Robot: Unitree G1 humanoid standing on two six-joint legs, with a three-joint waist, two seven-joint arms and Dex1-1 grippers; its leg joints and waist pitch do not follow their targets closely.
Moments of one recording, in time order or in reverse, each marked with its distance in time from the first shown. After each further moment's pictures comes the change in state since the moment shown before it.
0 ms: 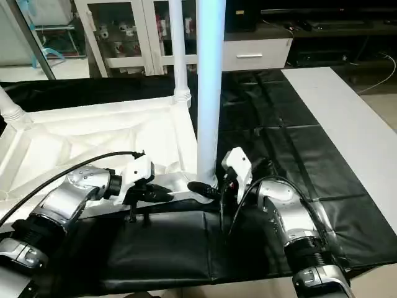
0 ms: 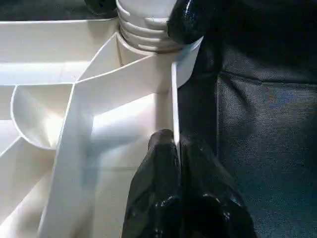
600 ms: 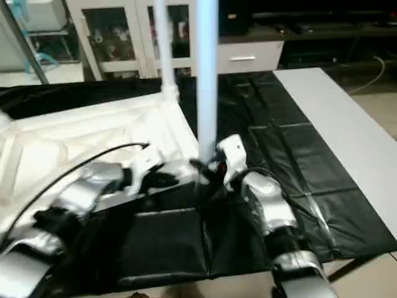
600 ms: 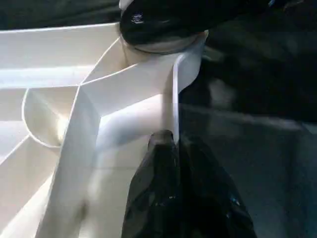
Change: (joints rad) left arm -0.137 -0.176 0.037 0.231 0.069 0.025 0.331; right arm -0.147 0.190 -0.099 0.220 -0.073 0.010 -0.566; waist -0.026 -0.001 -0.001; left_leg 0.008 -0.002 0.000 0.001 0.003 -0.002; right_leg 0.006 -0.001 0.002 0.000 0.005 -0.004
